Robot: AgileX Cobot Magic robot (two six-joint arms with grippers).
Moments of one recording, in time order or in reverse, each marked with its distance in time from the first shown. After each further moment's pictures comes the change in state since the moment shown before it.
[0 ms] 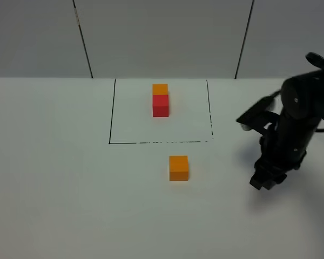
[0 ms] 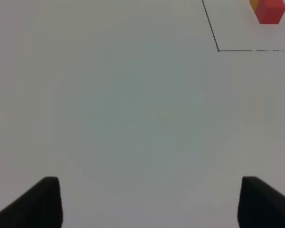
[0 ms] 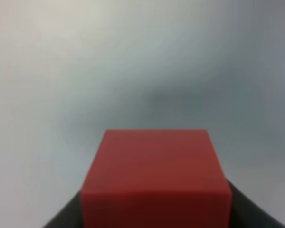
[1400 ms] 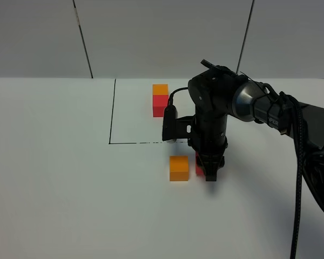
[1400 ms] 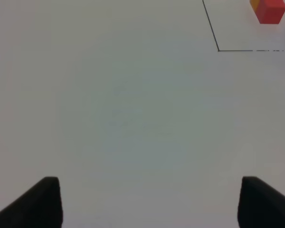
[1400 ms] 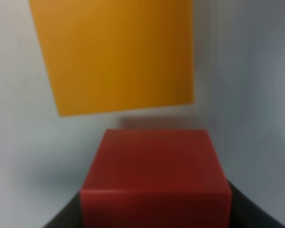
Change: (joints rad) left arm 0.000 0.000 0.000 0.000 0.000 0.000; right arm 0.203 0.428 -0.544 -0.039 0.148 -0.456
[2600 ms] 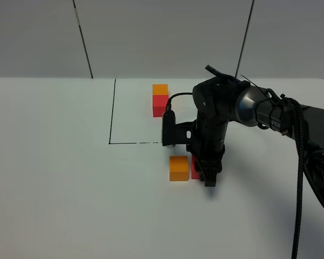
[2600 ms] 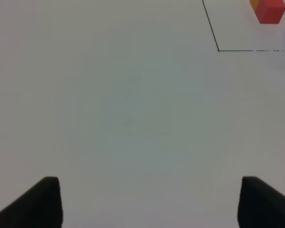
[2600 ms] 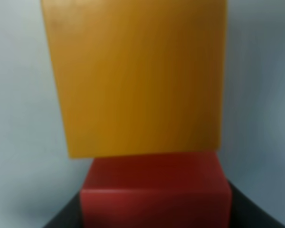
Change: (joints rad) left arm 0.000 0.000 0.000 0.000 0.000 0.001; right arm -0.012 0.000 0.065 0.075 -0.101 -0.079
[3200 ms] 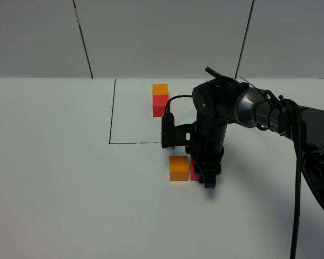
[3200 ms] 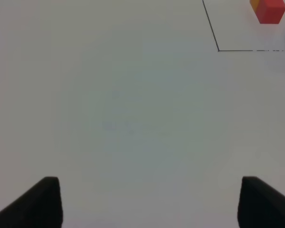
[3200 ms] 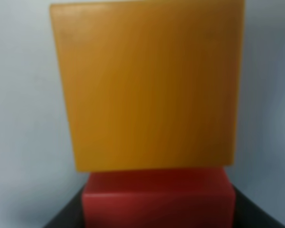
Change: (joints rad) left arm 0.000 0.000 0.000 0.000 0.000 0.000; right arm -0.001 0.011 0.000 0.017 0.000 -0.025
